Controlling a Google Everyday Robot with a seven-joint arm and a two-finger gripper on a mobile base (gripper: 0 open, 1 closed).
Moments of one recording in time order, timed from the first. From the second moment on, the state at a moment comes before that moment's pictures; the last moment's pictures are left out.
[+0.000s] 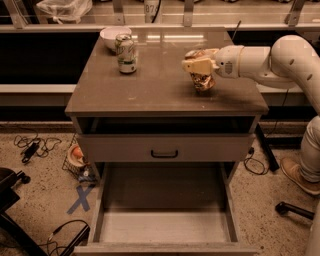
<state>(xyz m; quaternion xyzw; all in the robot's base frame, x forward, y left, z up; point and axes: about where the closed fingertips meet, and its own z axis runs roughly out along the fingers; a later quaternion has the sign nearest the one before) 0.741 -0.117 0.893 -0.37 0.69 0.32 0.54</state>
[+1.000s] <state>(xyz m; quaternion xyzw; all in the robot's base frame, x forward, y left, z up) 0.789 -0.112 0.938 -0.29 0.66 0.34 0.61</state>
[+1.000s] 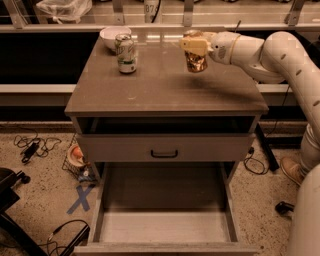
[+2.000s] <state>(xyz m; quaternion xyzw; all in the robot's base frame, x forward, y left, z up) 0.864 -0.136 0.899 -0.20 0.67 0.29 0.65</state>
